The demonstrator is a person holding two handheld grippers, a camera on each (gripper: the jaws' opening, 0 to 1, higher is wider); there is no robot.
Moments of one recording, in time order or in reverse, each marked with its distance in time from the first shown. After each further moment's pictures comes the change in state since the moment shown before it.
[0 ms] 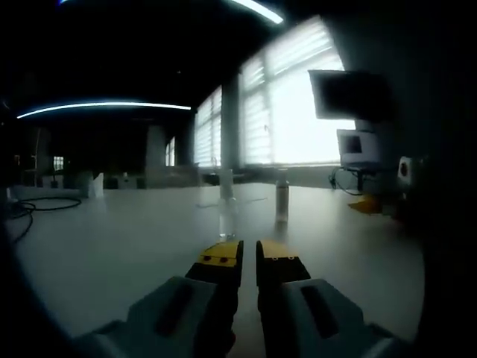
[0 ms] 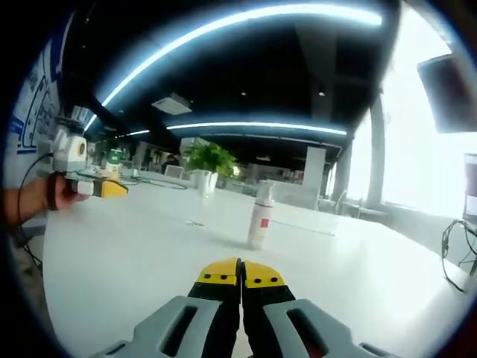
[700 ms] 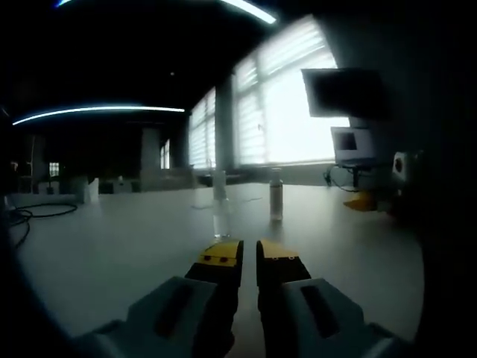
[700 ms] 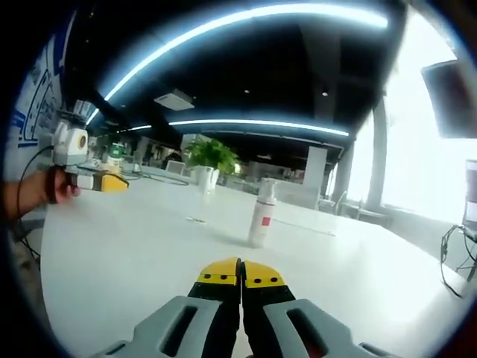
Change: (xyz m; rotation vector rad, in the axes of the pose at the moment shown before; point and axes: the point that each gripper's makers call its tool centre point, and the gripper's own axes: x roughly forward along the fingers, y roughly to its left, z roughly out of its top) left arm 0.000 -0.012 -0.004 0.044 0.012 -0.063; right arm 0.002 0.003 -0.001 -0.030 0.012 0.011
